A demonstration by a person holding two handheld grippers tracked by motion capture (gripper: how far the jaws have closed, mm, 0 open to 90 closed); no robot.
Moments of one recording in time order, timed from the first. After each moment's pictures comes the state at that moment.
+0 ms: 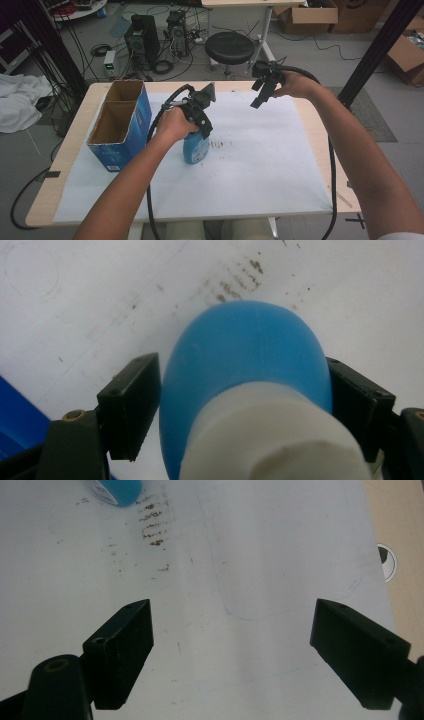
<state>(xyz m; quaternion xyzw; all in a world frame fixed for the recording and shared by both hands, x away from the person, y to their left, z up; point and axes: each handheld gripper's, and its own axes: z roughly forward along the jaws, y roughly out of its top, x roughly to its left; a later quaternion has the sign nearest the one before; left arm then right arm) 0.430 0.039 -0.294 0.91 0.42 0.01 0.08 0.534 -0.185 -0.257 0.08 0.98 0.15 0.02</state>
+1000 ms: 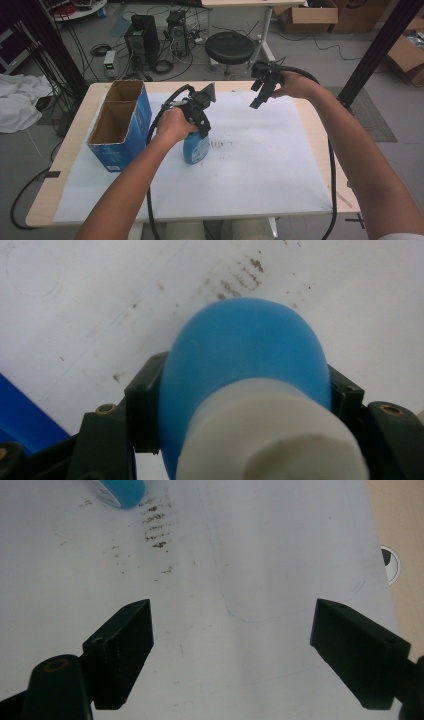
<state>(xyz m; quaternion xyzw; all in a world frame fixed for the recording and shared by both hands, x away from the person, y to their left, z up) 0.428 0.039 -0.294 0.91 0.41 0.02 0.08 0.533 -0.183 -0.257 0.08 0.98 0.15 0.02</state>
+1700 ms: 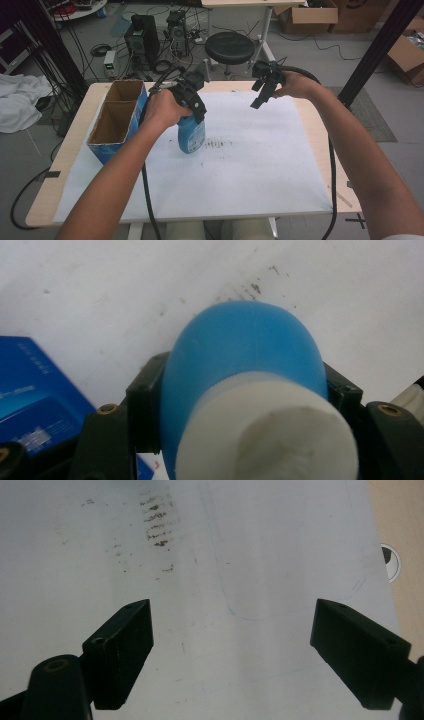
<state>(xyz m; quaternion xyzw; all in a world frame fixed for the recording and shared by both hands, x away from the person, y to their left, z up) 0.424 0.057 -0.221 0.89 0.44 0.04 0.11 0.531 -0.185 -0.256 0.09 0.98 0.15 0.02</state>
